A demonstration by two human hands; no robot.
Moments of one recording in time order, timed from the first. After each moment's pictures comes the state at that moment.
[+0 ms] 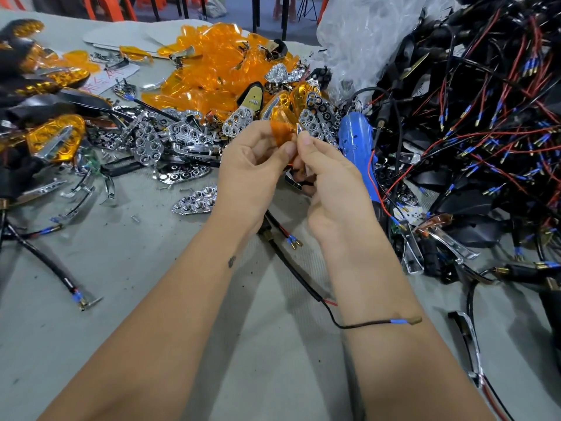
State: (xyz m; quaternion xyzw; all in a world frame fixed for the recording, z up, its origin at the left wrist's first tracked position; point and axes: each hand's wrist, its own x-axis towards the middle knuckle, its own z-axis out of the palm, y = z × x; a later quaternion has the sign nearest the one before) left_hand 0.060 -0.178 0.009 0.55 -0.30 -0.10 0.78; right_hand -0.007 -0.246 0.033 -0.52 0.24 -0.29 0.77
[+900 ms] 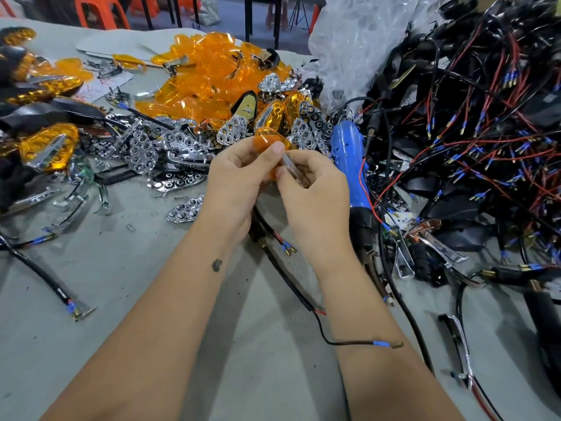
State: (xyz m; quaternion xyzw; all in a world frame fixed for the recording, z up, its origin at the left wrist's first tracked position) left_hand 0.064 -0.172 0.014 0.52 -0.21 -0.18 0.80; right_hand -0.012 -0.235 0.019 -0.74 0.23 -0.37 0.51
